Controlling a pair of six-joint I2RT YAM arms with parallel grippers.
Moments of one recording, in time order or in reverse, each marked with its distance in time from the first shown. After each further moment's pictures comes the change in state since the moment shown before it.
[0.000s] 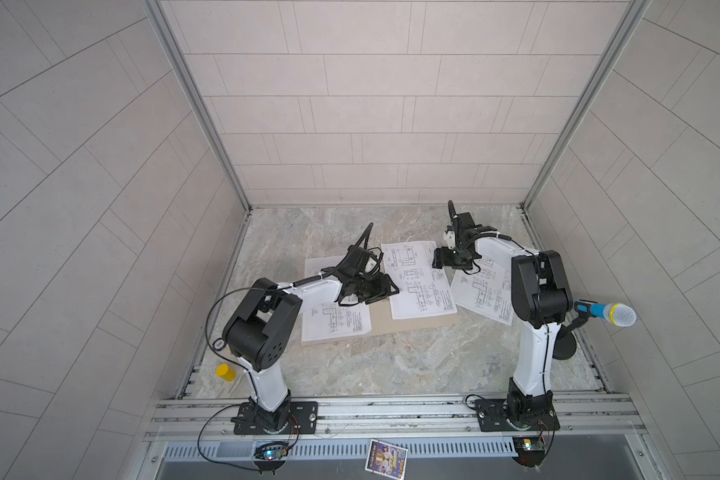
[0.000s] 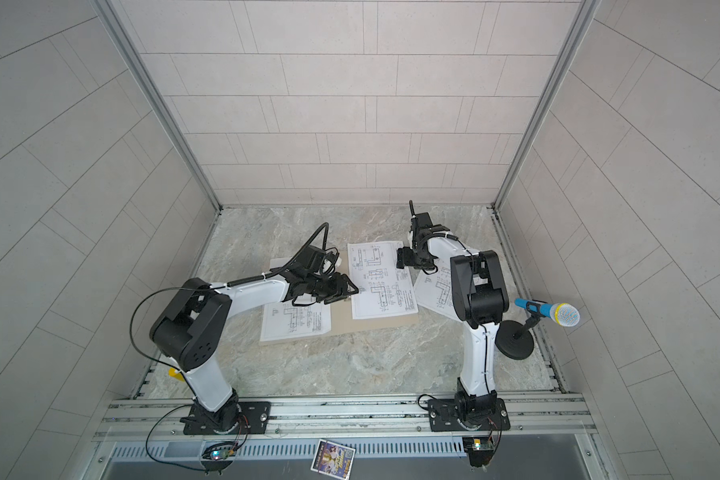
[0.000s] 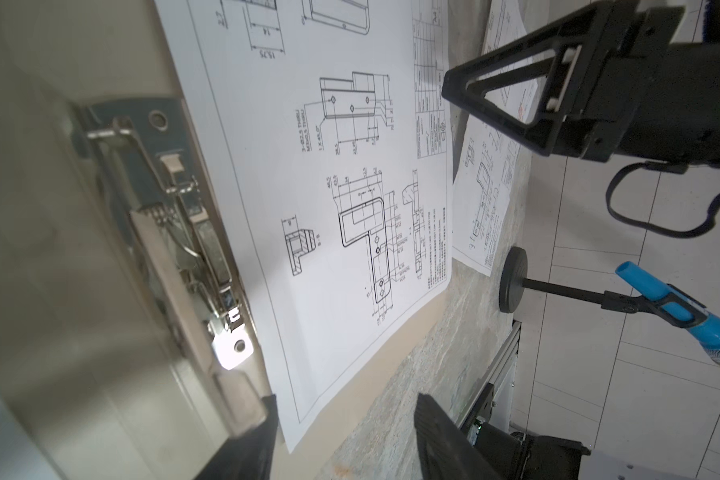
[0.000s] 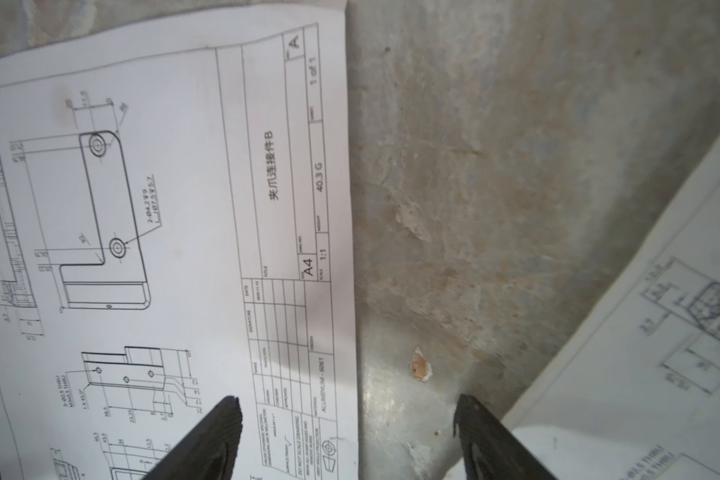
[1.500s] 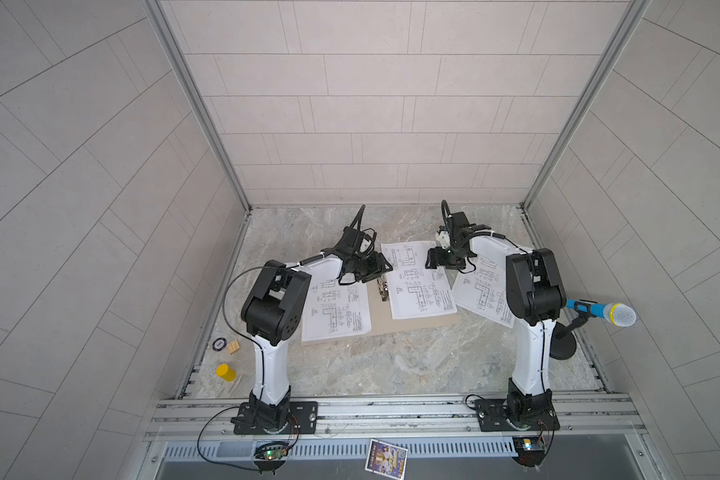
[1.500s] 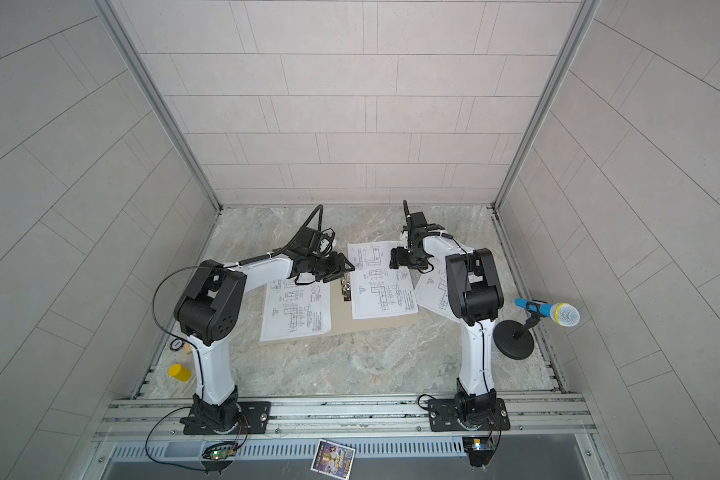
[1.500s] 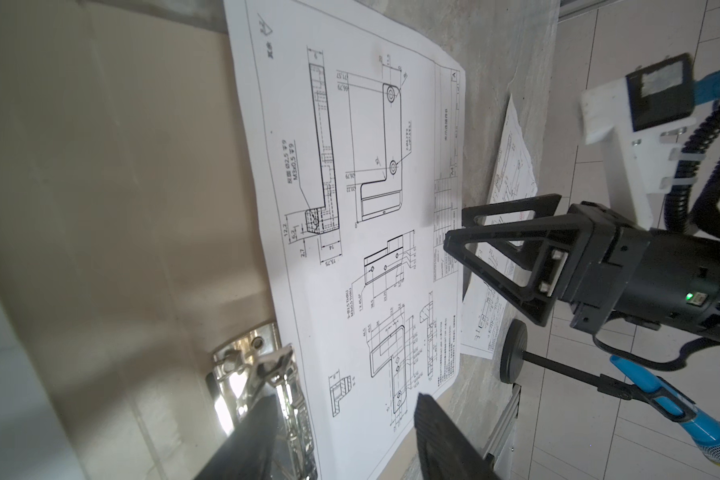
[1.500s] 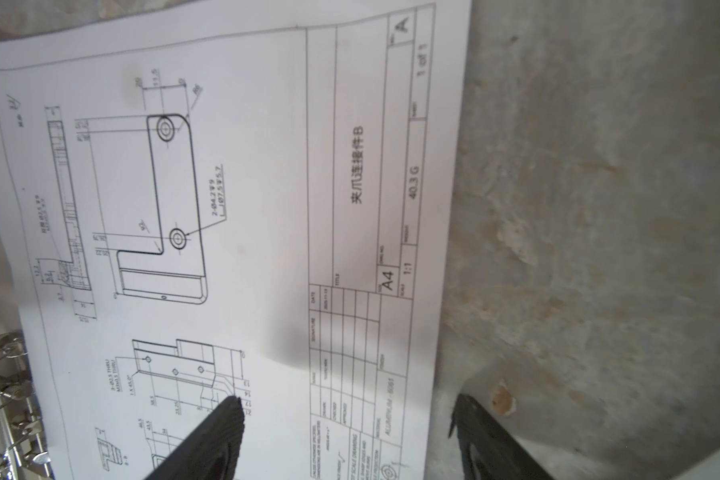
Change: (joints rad) left arm 0.117 0.169 0.225 -0.054 -0.004 0.035; right arm 0.028 0.040 0.050 -0.019 -0.090 -0.026
